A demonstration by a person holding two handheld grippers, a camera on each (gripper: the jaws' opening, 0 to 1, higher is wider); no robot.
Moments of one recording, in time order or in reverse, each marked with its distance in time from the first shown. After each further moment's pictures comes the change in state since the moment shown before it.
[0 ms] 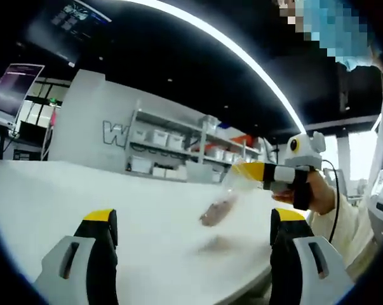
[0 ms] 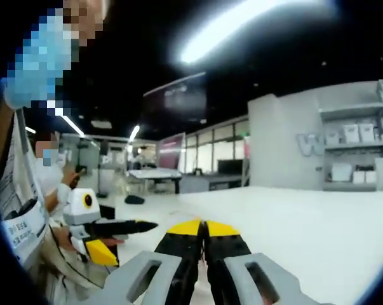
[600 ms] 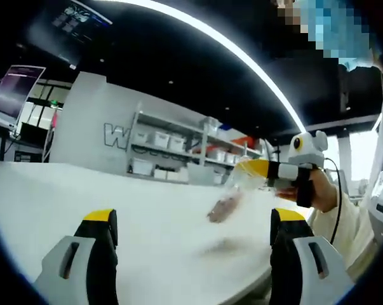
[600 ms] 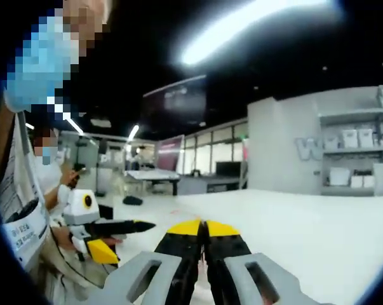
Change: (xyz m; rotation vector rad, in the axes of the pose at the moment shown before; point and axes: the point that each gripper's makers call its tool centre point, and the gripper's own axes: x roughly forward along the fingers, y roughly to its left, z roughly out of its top) left arm -0.001 0.002 0.003 0.008 -0.012 0.010; right arm -0.004 -0.002 0.006 -0.019 -0.008 -0.009
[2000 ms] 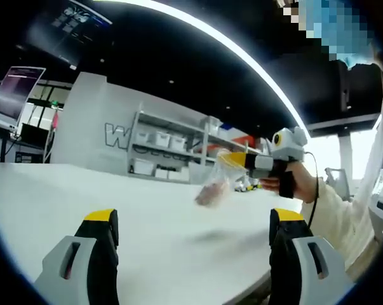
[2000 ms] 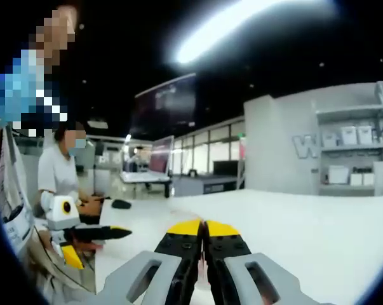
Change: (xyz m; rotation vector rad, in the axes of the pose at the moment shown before) left arm 0.000 0.003 0.001 0.007 0.003 0.006; right arm 0.034 -0.051 0.010 0.017 0.011 -0.007
